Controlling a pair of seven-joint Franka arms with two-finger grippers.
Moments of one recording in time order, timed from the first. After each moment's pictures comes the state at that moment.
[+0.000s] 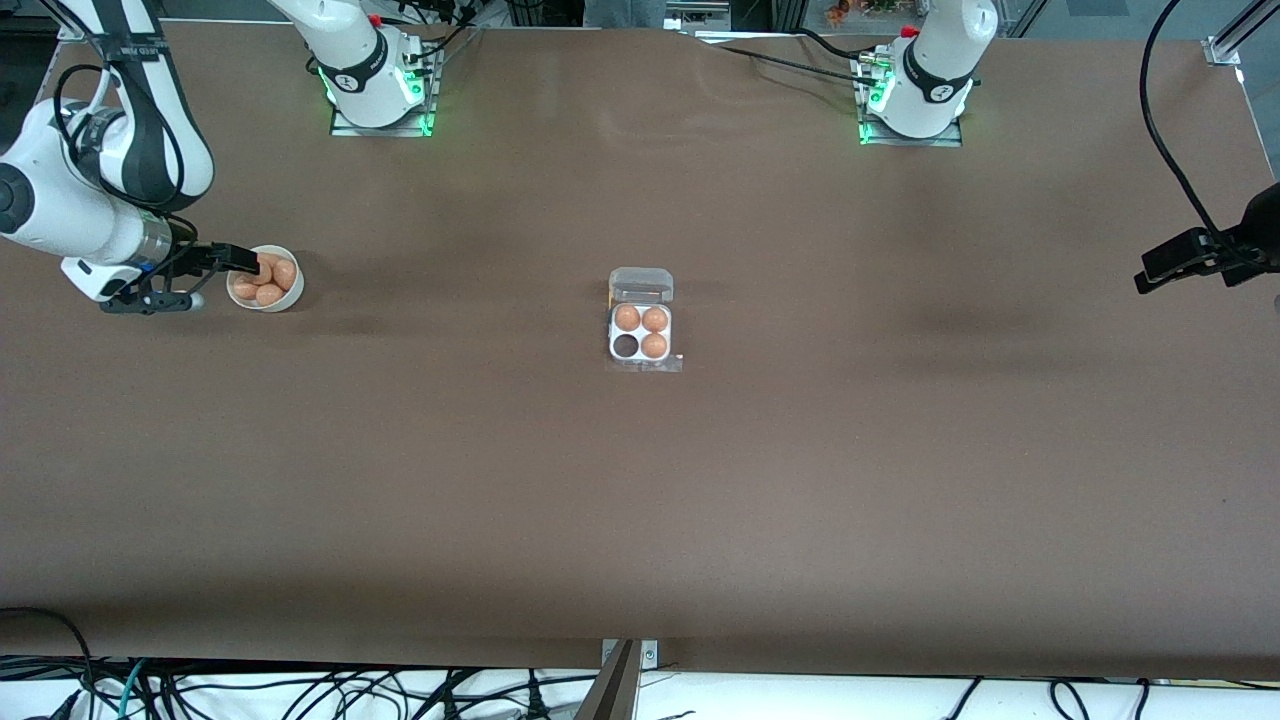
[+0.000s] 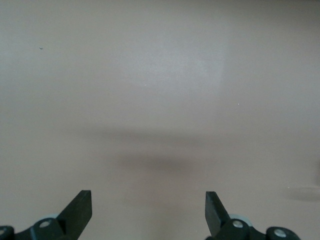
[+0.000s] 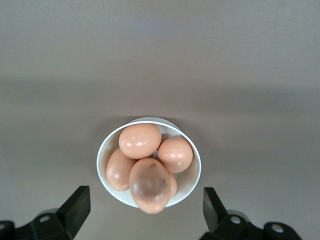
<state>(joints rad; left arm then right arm) 0.00 0.09 0.09 -1.53 0.00 1.58 -0.03 -0.01 0.11 -0.25 -2.33 -0.05 2.21 -0.28</state>
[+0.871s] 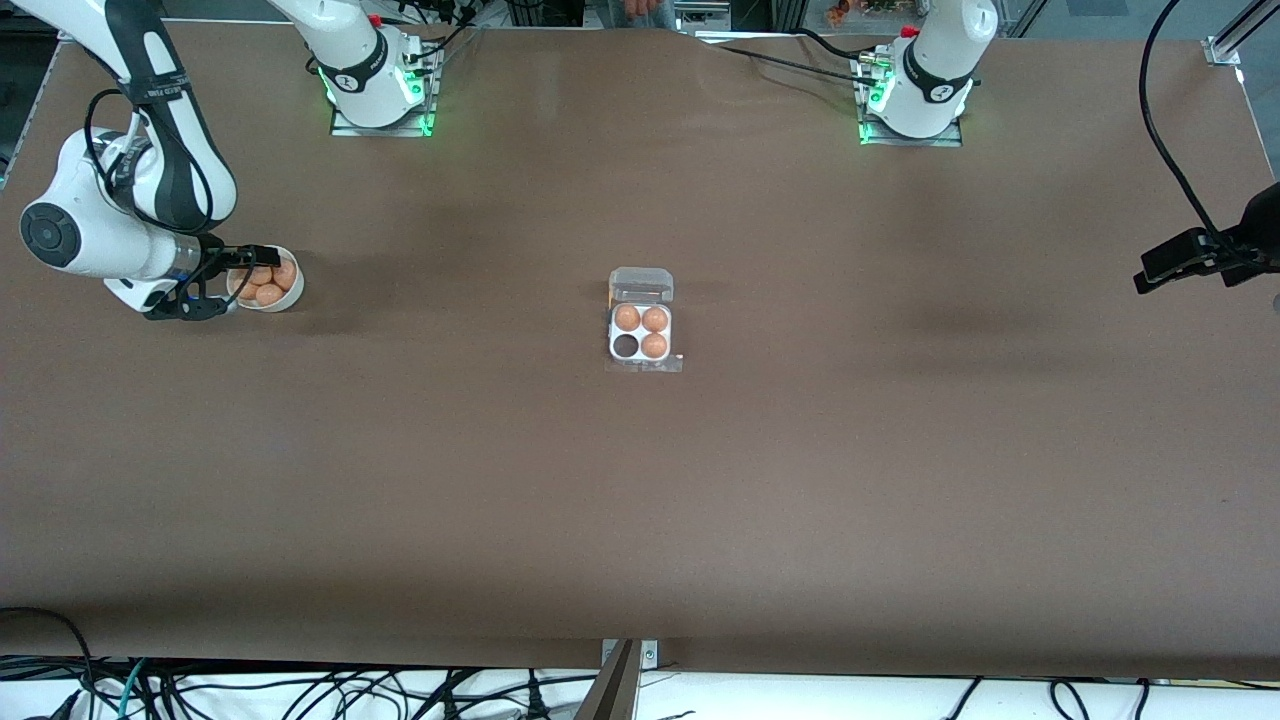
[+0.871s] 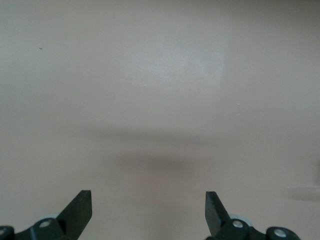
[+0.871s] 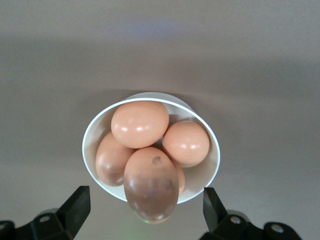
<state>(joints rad) 0.00 0.09 0.09 -1.53 0.00 1.58 -0.03 -0.01 0.21 -0.25 -2.33 -0.05 2.17 -0.32</state>
